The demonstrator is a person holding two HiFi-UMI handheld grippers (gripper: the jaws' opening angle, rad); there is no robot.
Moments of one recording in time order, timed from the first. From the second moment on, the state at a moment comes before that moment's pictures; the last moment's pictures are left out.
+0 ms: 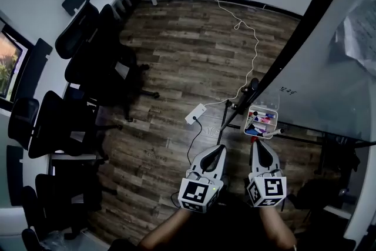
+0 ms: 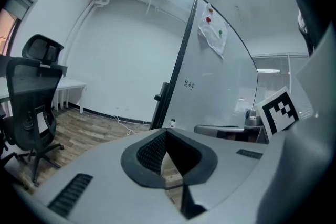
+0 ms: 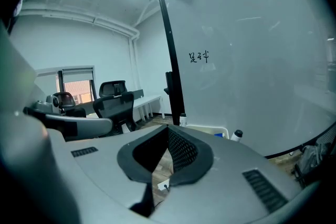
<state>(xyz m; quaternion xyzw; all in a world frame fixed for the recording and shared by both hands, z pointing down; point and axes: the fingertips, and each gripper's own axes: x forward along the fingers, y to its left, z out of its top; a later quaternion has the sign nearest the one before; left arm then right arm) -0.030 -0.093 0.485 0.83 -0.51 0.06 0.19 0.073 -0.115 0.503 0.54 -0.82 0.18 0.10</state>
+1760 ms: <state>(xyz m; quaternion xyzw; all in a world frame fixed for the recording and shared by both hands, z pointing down) -0.011 -0.023 0.416 0.86 -0.50 0.03 0.10 0.143 0.004 0.398 0.58 -0.81 0.06 0.00</state>
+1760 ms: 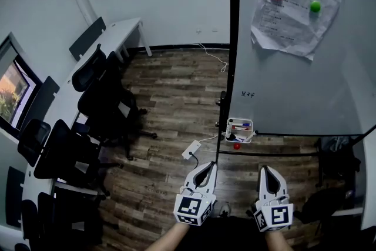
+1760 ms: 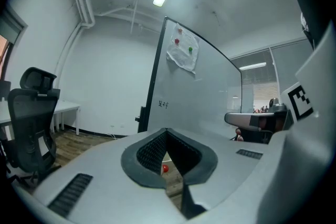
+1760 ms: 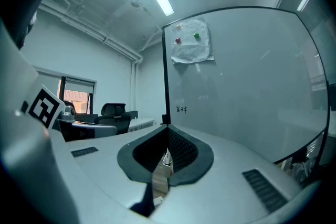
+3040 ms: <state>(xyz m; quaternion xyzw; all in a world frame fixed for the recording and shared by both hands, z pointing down) -0.017 -0.029 0.430 0.87 -0.47 0.03 0.12 0.132 0.003 0.408 0.60 -0.80 0.08 0.01</state>
